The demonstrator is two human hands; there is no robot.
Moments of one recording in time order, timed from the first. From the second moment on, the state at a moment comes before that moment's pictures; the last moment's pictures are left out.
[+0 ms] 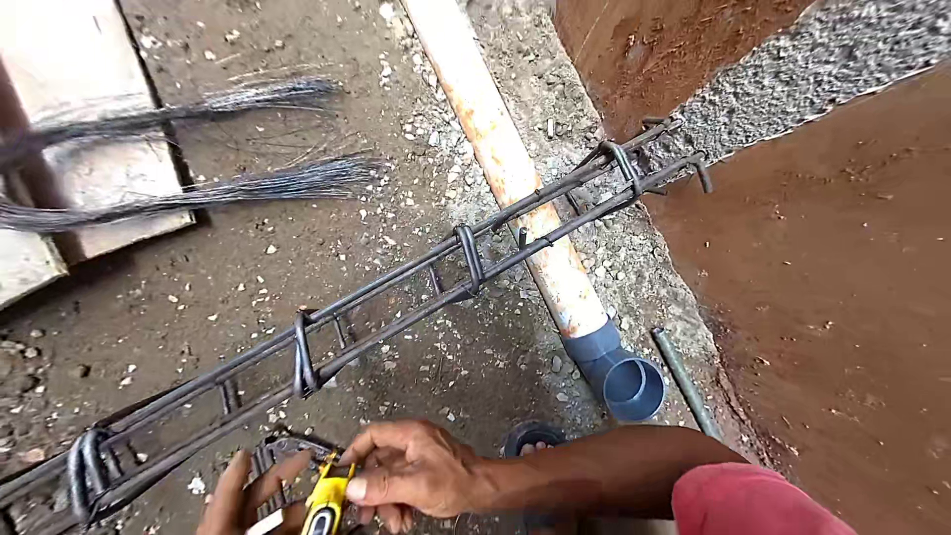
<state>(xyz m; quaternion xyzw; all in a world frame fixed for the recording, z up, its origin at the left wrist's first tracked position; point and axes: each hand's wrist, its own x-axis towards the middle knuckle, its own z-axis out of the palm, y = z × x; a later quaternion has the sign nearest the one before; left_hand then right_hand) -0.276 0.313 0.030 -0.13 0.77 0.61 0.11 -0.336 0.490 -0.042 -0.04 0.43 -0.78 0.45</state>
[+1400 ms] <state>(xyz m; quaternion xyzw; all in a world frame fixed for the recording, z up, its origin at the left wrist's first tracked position) -0.216 0.273 -0.047 0.20 0.72 0.61 0.27 -0.242 0.516 -0.050 -0.07 0.59 -0.66 0.46</state>
